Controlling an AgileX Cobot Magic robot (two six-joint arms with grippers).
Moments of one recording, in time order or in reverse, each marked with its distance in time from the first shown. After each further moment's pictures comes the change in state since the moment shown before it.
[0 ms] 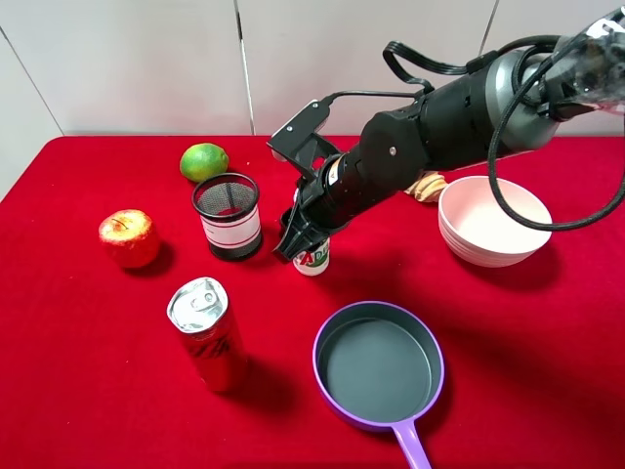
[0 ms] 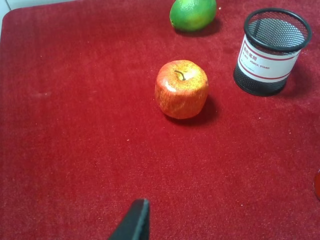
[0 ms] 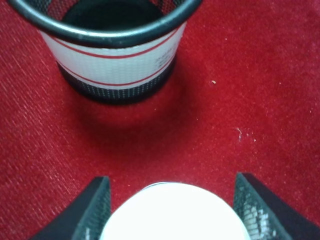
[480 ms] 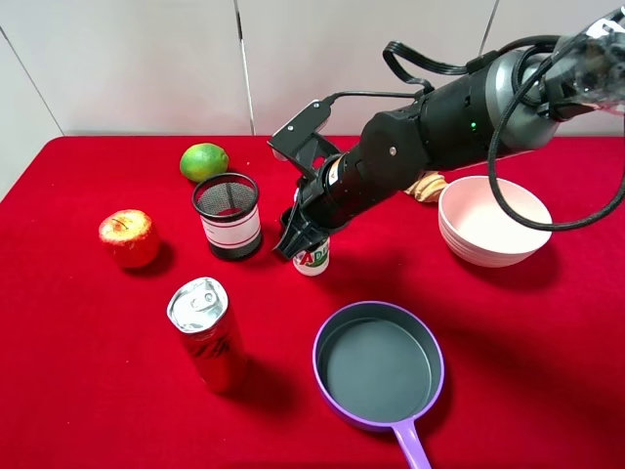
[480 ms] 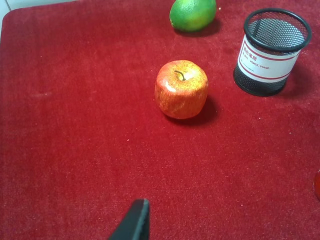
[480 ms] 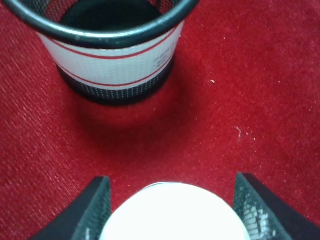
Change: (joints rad) left arm 0.000 0.000 0.000 0.000 0.000 0.000; right arm 0.000 0.000 0.000 0.000 0.000 0.014
